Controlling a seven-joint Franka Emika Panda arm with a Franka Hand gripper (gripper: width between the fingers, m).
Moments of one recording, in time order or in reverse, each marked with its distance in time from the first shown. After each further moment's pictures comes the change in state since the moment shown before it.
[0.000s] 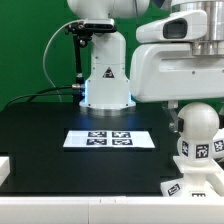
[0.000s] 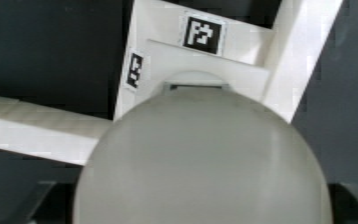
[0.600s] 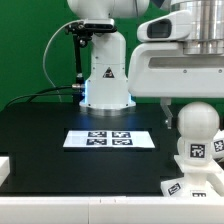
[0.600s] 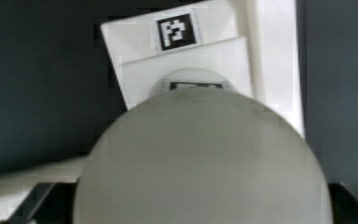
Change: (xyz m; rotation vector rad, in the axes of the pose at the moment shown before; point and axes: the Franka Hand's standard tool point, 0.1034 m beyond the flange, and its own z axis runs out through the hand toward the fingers) arm -0.001 0.004 0.000 -0.006 0.011 0.608
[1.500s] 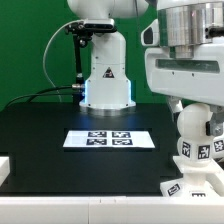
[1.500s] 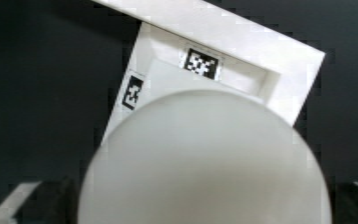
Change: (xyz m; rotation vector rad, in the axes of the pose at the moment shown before) arm -0.006 0.004 0.002 0.033 -0.111 0.715
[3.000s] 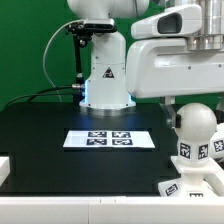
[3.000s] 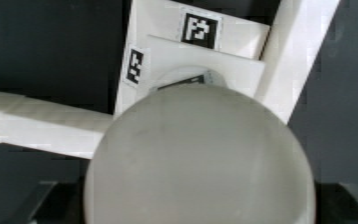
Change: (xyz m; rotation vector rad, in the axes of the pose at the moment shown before) arm 0.002 -0.007 -0.008 -0.040 0.081 -1.260
